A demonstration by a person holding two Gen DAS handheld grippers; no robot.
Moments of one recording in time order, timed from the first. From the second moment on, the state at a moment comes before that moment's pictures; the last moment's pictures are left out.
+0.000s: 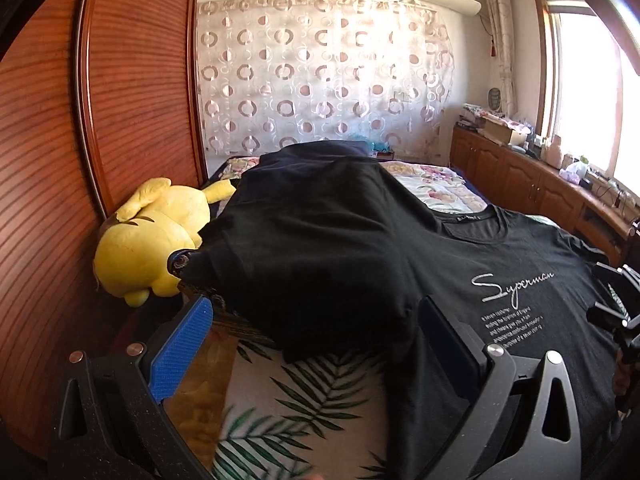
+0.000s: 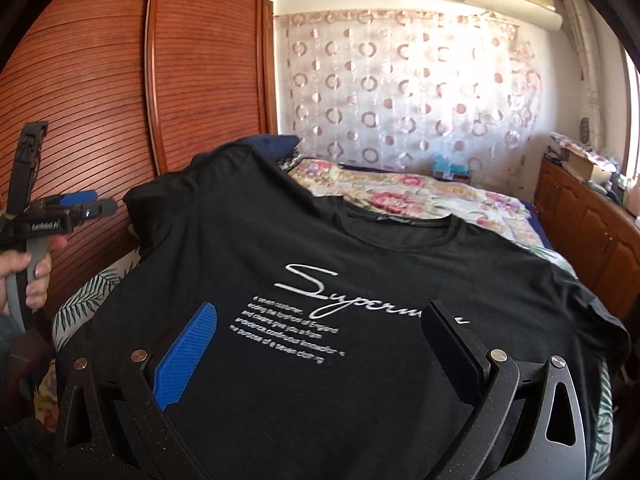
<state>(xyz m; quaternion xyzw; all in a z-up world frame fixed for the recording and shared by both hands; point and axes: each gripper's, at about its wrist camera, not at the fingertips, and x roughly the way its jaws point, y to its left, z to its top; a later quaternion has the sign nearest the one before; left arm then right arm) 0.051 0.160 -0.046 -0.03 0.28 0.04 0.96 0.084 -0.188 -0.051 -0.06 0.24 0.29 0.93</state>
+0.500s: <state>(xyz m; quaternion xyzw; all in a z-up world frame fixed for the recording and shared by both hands) 0.098 0.219 -0.066 -0.09 0.32 0.03 0.94 0.081 -0.200 -0.040 -0.06 0.23 0.31 0.92</state>
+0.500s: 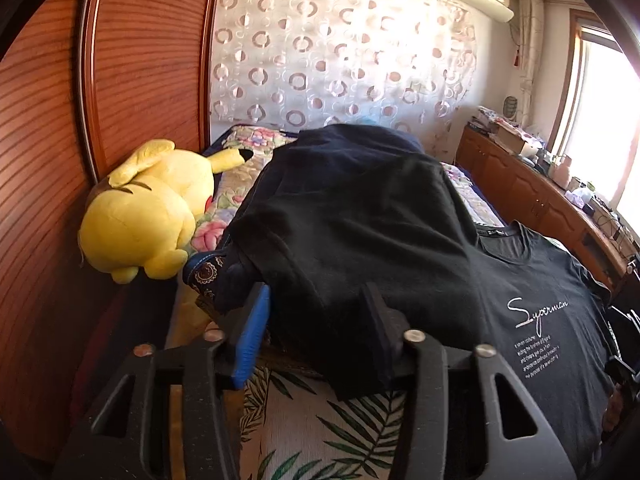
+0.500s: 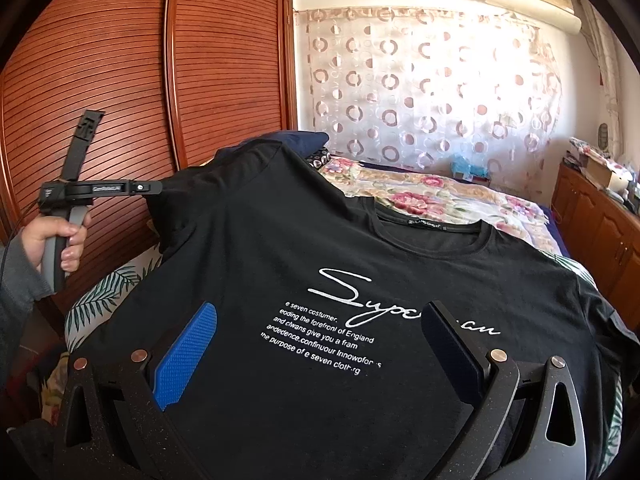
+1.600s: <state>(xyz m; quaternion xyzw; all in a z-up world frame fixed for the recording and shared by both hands) 0.142 0.056 0.022 0.02 0.28 -0.12 0.95 0.089 -0.204 -0.046 -0.03 0.23 0.26 0.93</state>
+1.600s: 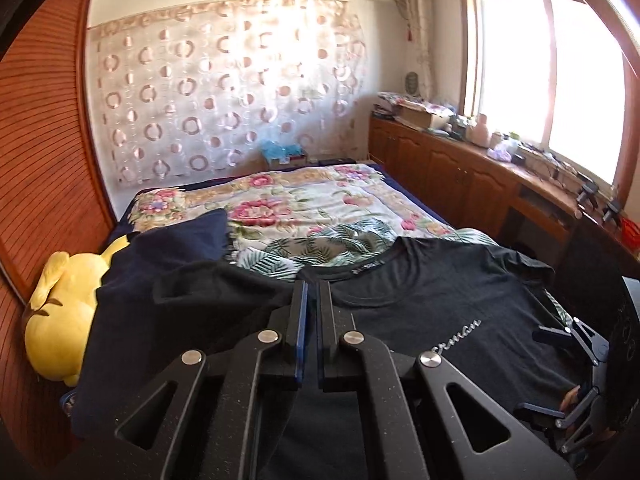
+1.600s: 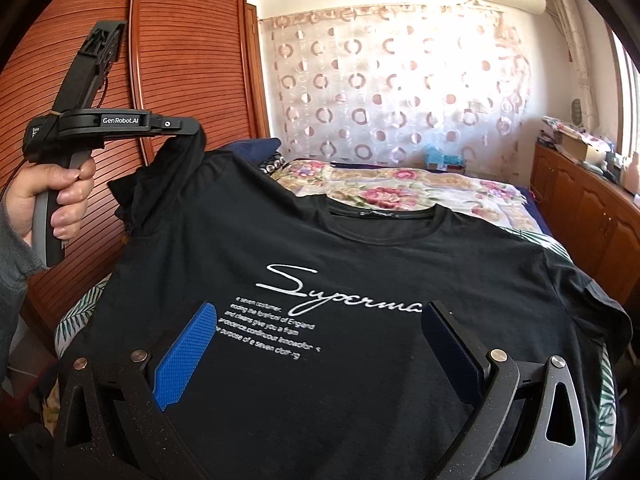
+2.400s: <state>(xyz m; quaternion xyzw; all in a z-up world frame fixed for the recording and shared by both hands) 0.058 0.162 0.008 -0.03 0.24 -0.02 0.97 0.146 -0.111 -0.016 -0.07 0.23 0.38 0.90</state>
